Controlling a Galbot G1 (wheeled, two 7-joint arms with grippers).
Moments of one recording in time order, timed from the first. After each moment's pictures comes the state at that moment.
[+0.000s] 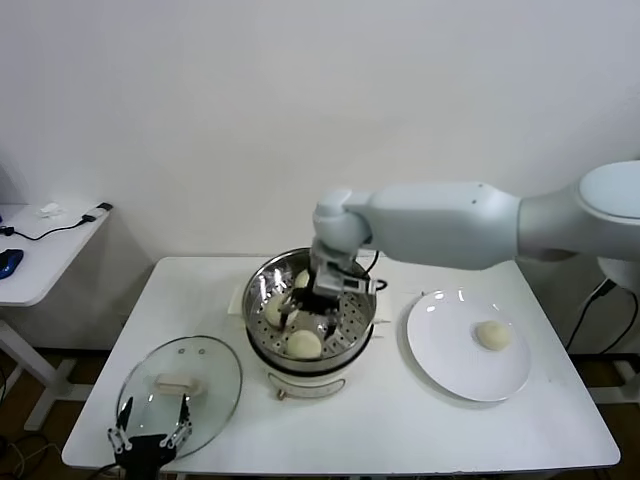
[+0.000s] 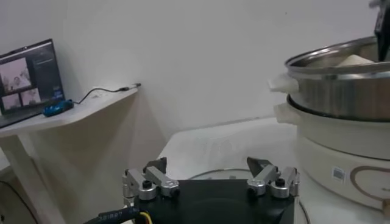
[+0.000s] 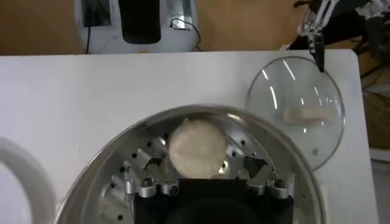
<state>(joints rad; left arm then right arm) 1.89 -1.60 -0.68 -2.12 0.12 -0.03 -0.09 0.75 1.24 -1.52 1.36 0.26 0.48 -1.02</state>
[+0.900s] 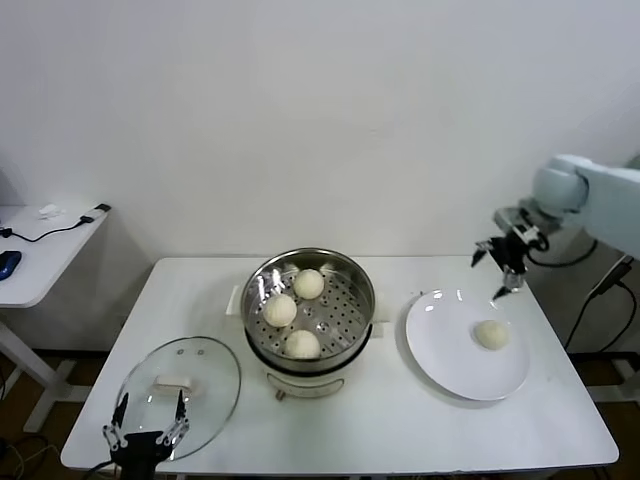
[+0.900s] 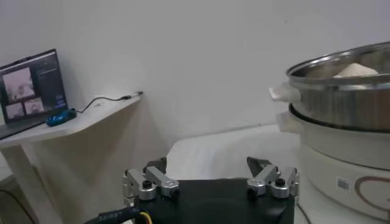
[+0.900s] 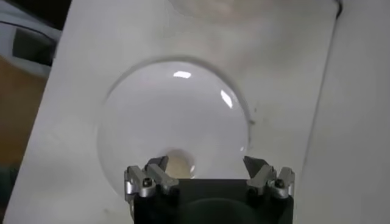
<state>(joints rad) 1.89 -1.61 -0.69 -2.14 0.13 -0.04 -0.08 0.68 0.68 -1.60 1.15 0.36 0.01 -1.11</state>
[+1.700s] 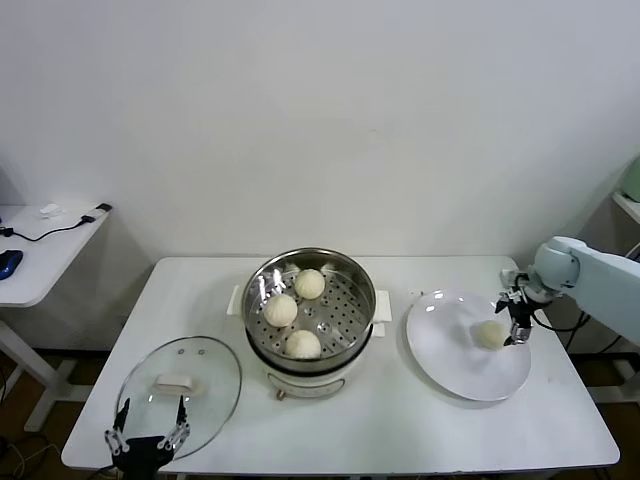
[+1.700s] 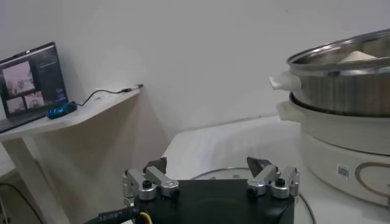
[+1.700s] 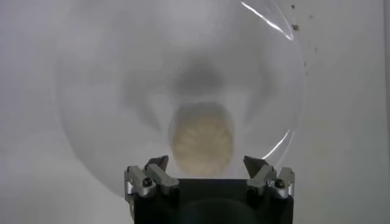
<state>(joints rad) 1.89 -1.61 -0.69 -2.12 0.14 -0.04 -0.09 0.24 0.68 -1.26 0.98 0.21 -0.17 -0.97</state>
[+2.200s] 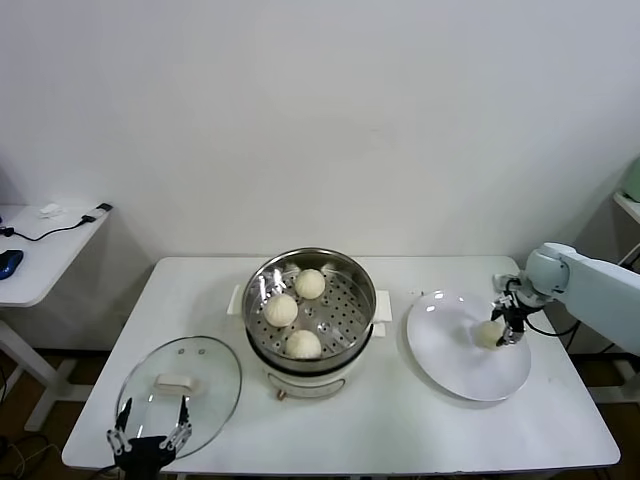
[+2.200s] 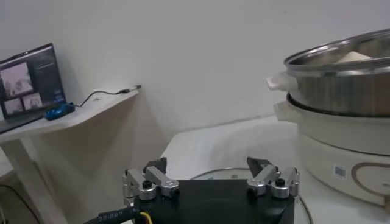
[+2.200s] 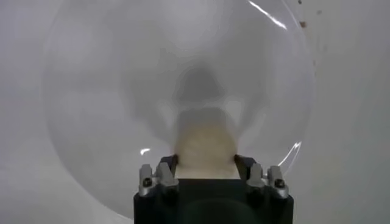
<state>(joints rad) 1.89 -1.61 -0.68 -2.12 0.15 -0.04 -0.09 0.21 0.69 -1.24 0.96 0.19 -0.19 -0.98</state>
